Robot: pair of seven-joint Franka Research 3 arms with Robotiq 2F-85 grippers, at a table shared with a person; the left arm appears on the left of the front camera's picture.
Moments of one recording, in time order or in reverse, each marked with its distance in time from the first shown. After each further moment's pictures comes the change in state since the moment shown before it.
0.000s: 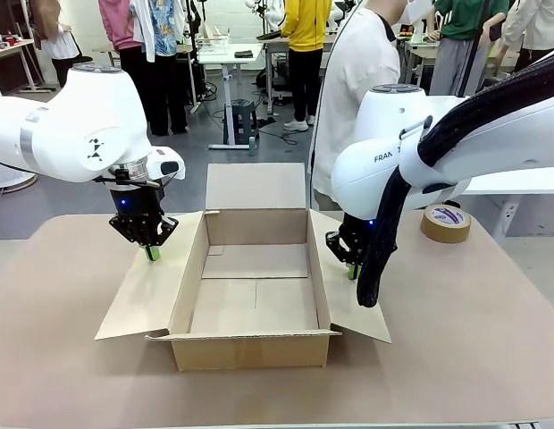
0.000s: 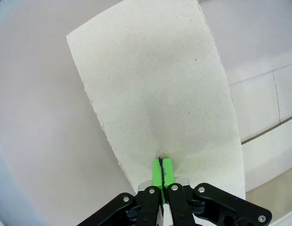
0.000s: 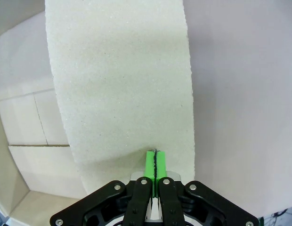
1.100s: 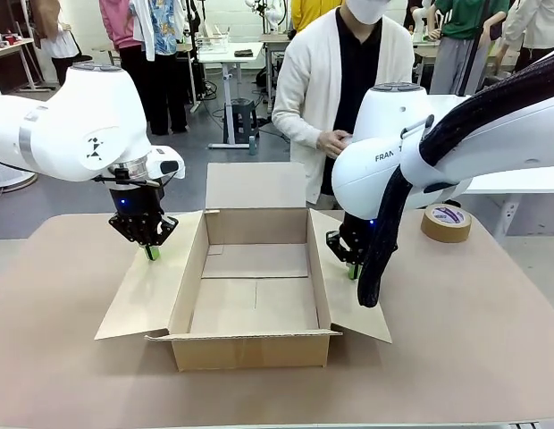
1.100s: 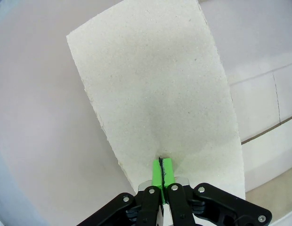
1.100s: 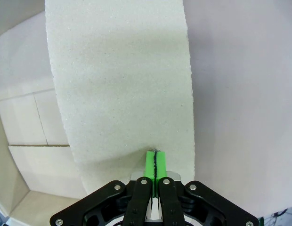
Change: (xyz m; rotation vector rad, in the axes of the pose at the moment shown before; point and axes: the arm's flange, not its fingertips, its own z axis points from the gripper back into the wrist) left arm 0.000 0.000 0.000 0.000 0.000 0.000; right arm 0.000 0.000 0.000 0.000 0.000 0.000
